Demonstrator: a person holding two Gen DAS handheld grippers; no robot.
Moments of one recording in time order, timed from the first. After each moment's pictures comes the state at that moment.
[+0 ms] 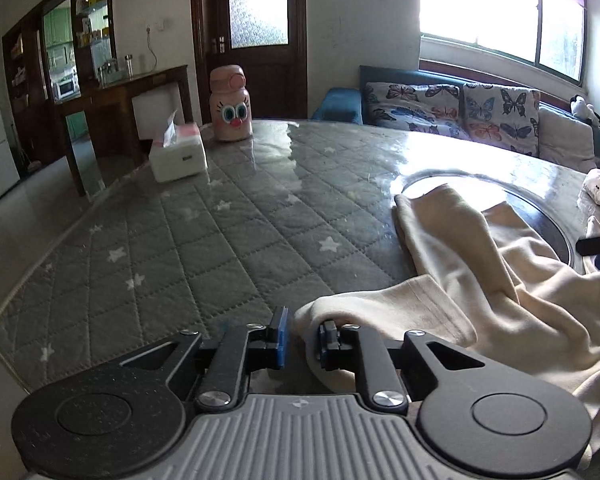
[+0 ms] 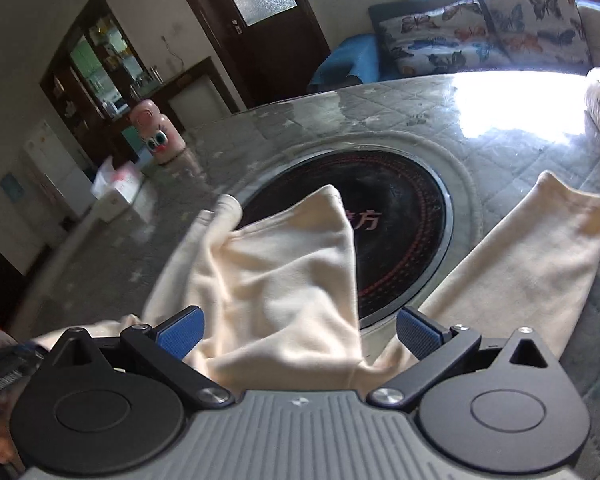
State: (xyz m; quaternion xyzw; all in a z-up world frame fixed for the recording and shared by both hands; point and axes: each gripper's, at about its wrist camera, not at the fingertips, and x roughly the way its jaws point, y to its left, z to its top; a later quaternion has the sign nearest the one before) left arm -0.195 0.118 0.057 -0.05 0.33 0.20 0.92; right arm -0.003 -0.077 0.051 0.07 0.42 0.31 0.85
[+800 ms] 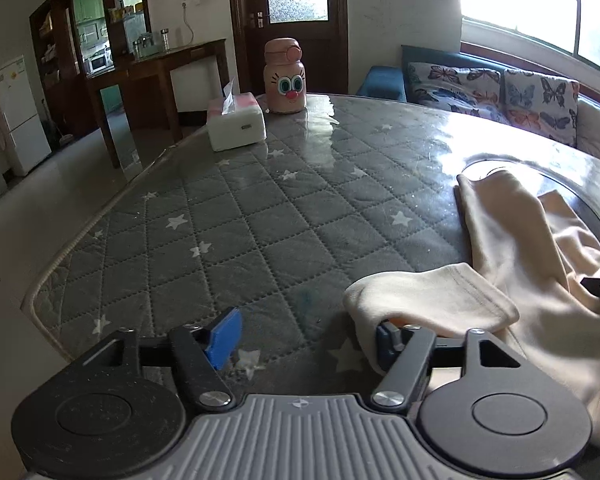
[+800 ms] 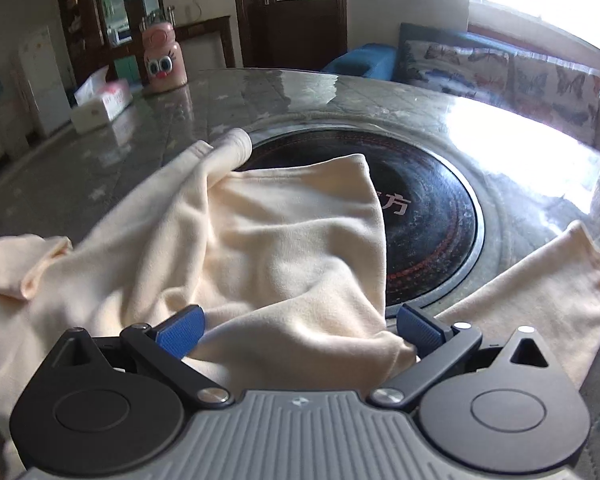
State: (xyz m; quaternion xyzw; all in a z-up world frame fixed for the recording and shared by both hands) left arm -0.217 0.156 0.052 -0.06 0.37 0.24 0.90; right arm -0.031 -0.020 0.021 -0.09 0.39 0.29 0.87
